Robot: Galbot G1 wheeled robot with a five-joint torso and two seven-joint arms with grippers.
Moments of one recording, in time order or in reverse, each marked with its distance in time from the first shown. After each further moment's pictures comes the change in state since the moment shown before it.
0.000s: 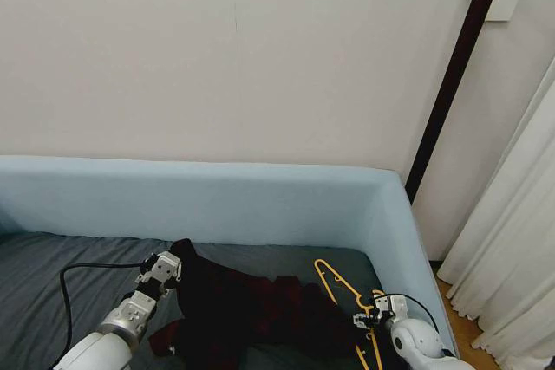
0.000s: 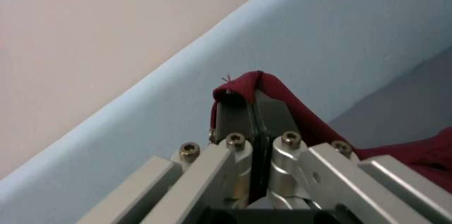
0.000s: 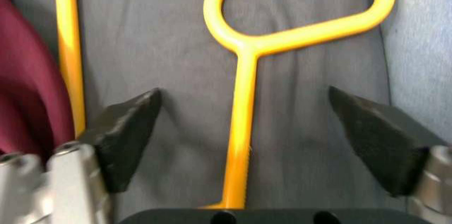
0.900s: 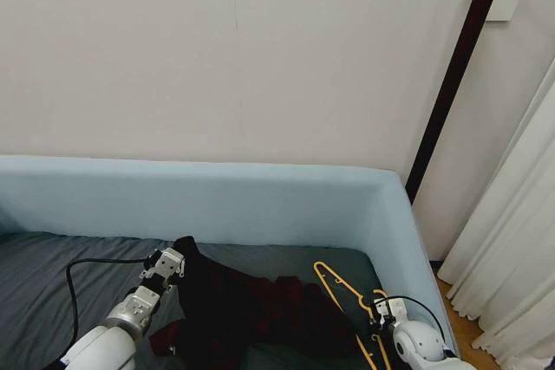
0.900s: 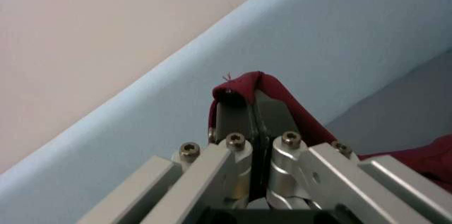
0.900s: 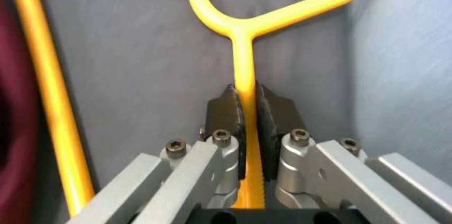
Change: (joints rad) left arm -0.047 0.005 0.048 0.016 -0.023 0.000 -0.009; right arm -0.027 -0.024 -0.017 0.011 -0.162 0.087 -0.021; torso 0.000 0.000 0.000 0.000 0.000
